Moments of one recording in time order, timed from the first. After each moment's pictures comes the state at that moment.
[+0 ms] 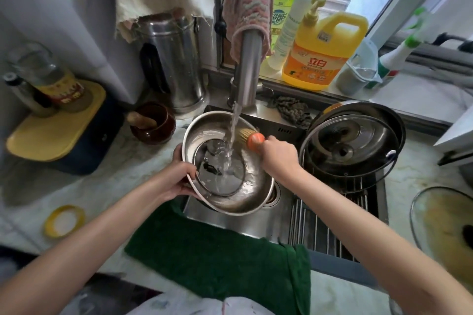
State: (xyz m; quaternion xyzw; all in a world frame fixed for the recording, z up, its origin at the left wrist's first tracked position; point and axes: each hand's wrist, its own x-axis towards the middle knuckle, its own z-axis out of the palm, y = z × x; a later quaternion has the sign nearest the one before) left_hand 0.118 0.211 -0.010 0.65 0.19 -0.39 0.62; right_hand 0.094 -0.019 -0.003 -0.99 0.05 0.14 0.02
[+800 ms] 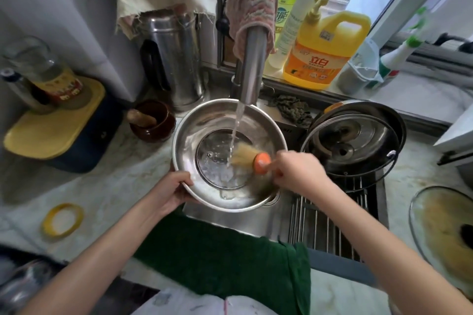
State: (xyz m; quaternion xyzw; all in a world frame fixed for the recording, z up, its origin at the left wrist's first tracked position) left_hand 0.094 0.219 -0.017 0.57 0.21 -0.36 0.71; right_hand 0.057 -0.043 0.022 -0.98 -0.06 0.17 0.01
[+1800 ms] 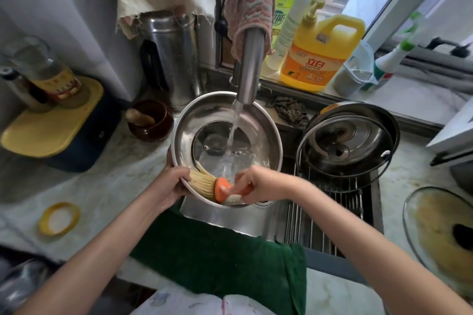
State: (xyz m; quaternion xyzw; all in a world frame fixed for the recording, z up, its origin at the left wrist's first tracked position) left_hand 0.099 0.218 -0.025 0.60 0.18 -0.32 0.71; right_hand 0.062 -0.008 0.010 -0.87 -0.20 0.34 0.31
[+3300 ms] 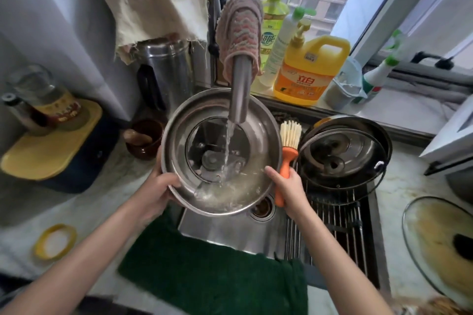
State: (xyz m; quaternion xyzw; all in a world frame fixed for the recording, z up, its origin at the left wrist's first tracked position) left_hand 0.115 0.231 0.000 0.64 0.08 -0.28 0.71; right_hand 0.045 -0.039 -0.025 -0.64 0.32 0.02 0.70
